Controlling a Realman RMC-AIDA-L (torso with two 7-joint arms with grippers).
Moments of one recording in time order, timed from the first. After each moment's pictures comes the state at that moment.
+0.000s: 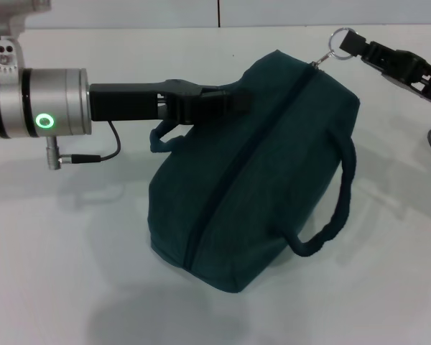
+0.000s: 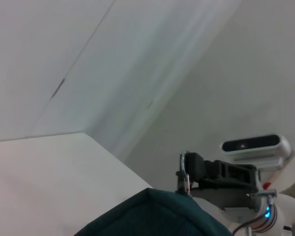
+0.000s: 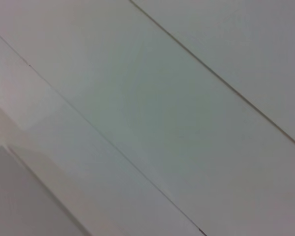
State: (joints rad) left arm -0.69 -2.07 0.76 0.62 1.85 1.66 -1.83; right arm 0.52 2.01 -1.15 -0.40 -1.03 -1.48 1.64
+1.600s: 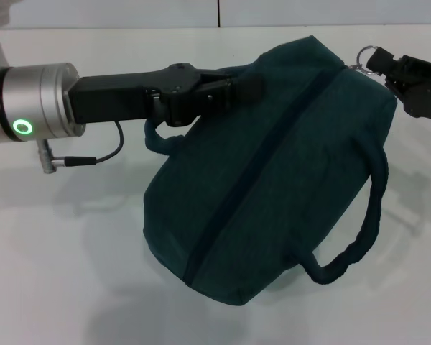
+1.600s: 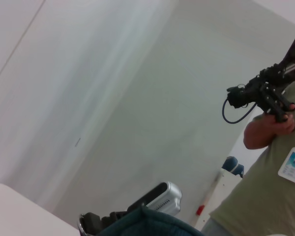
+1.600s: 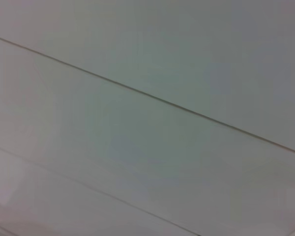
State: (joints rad) left arm -0.67 -2.08 0.76 0.62 1.71 1.85 -1.74; right arm 0.50 2.00 -1.09 -0.28 -1.02 -1.53 1.89
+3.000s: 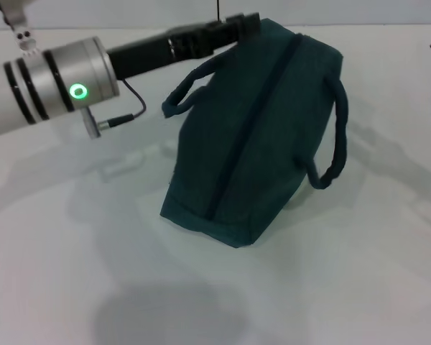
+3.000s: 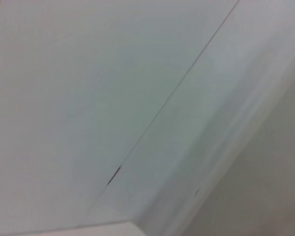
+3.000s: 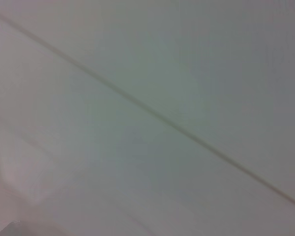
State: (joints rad) left arm -0.72 -2.09 0.81 0.44 1.55 1.40 -1.68; right arm 0.43 1.94 -0.98 -0.29 -1.02 -1.71 1.70
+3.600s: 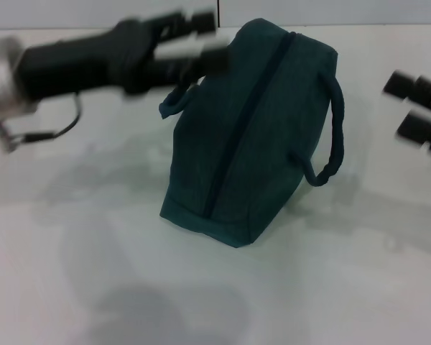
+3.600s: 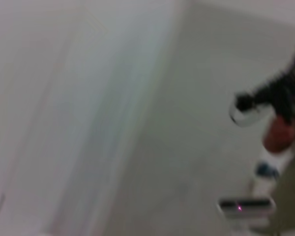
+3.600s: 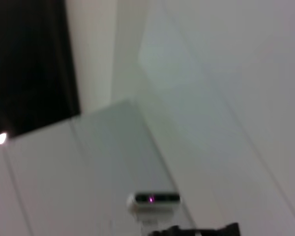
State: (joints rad) left arm -0.57 -2.05 0.82 0.77 1.55 1.83 -1.66; right arm 0.44 1.96 -0.99 -0.45 -1.28 -1.94 1.35
